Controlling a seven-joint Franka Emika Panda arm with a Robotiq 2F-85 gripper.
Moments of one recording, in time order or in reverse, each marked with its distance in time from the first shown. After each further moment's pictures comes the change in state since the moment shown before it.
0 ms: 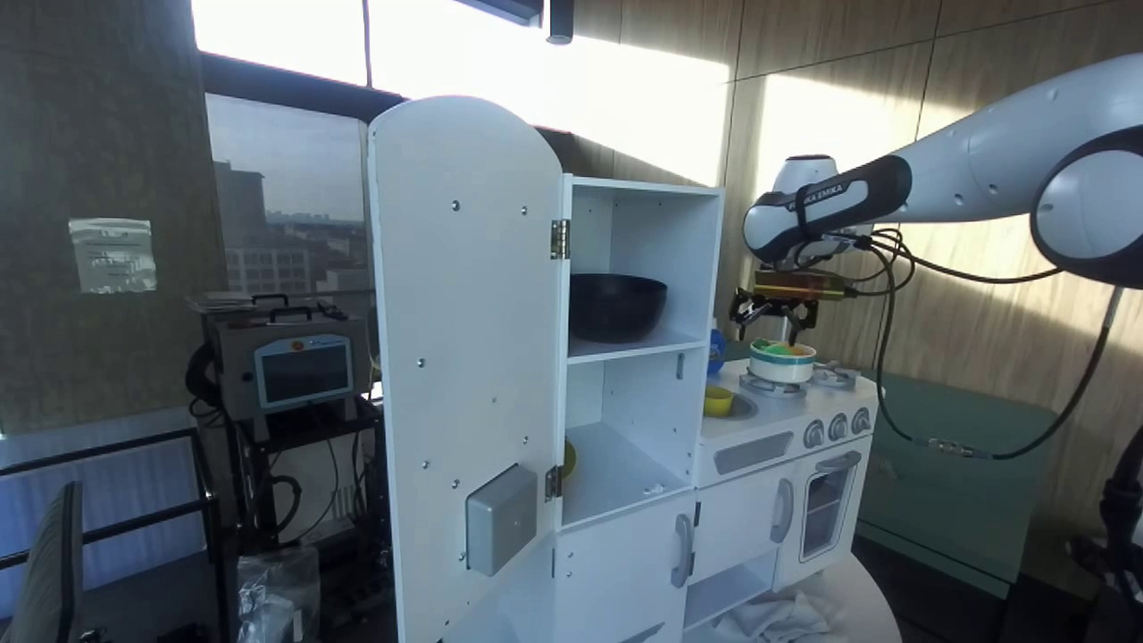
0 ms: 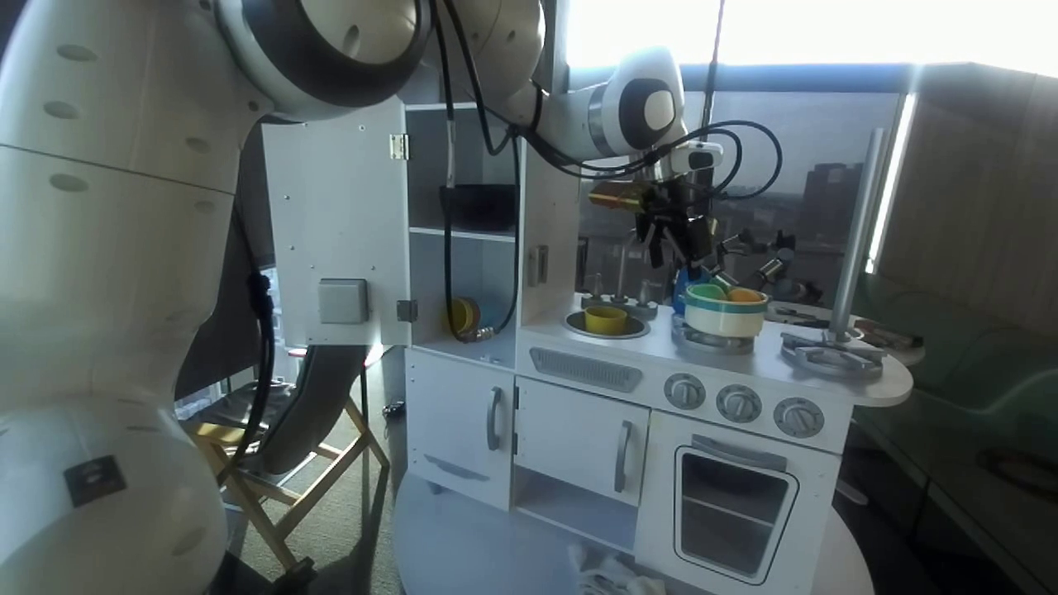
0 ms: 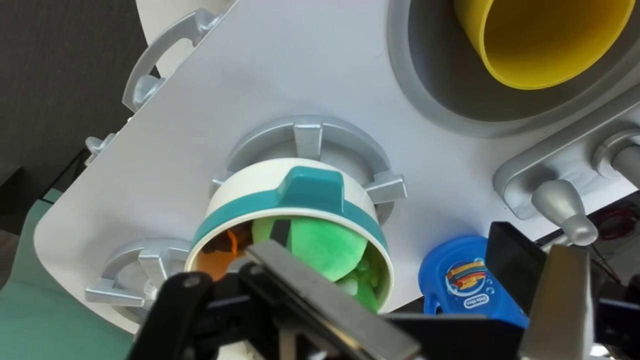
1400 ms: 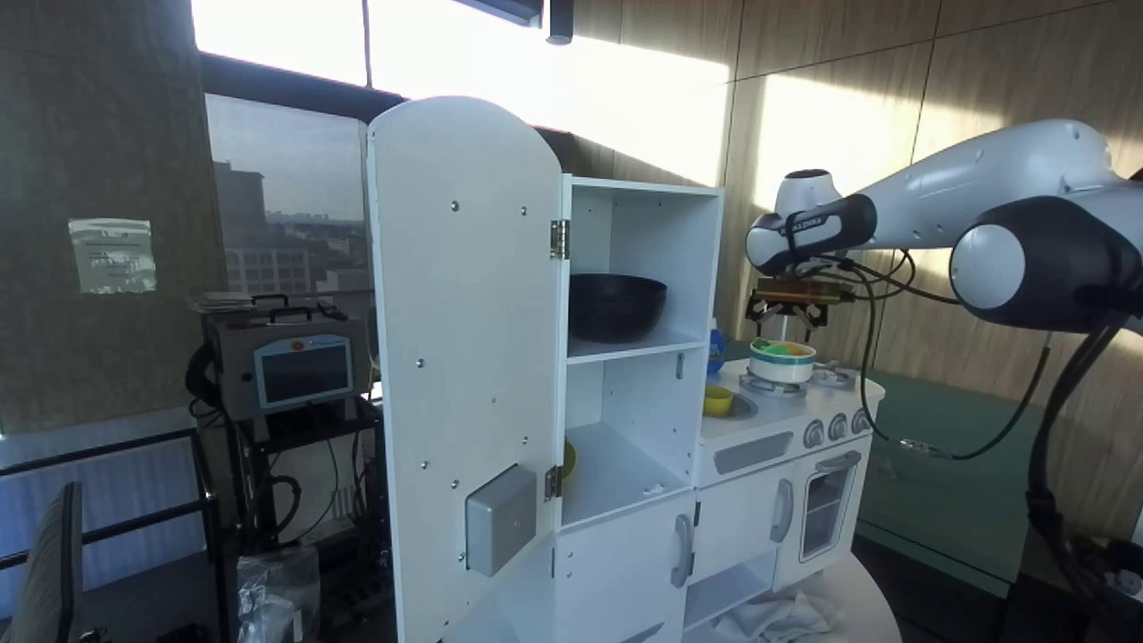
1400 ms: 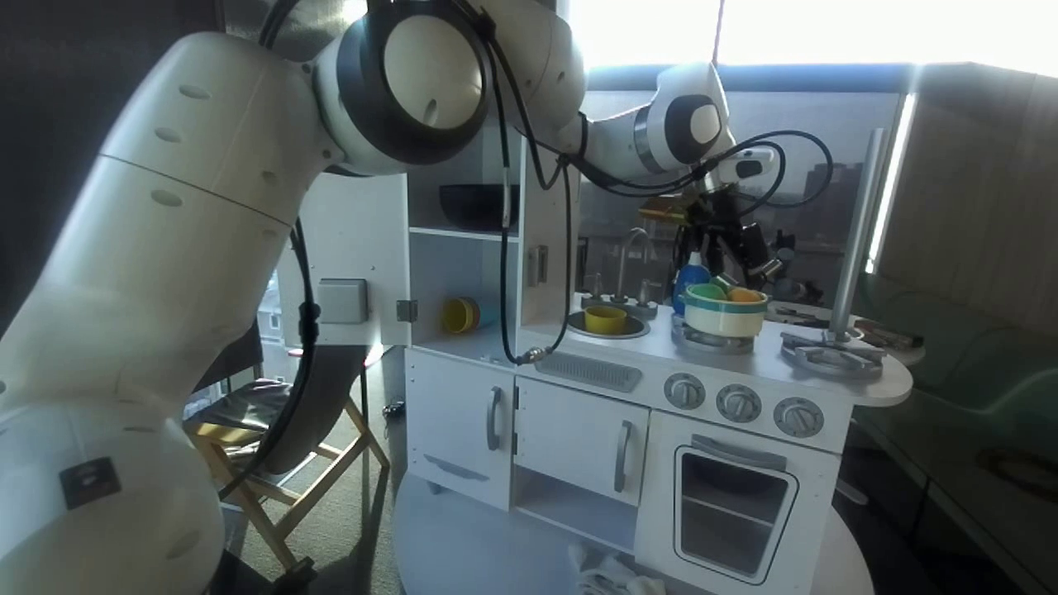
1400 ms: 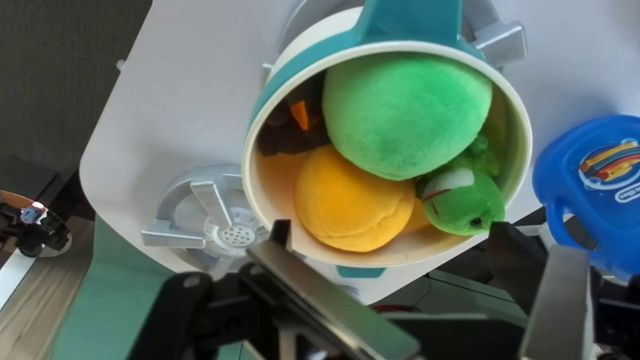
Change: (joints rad) arm -0.019 0.210 -0.092 0.255 -0.026 -0.001 0.093
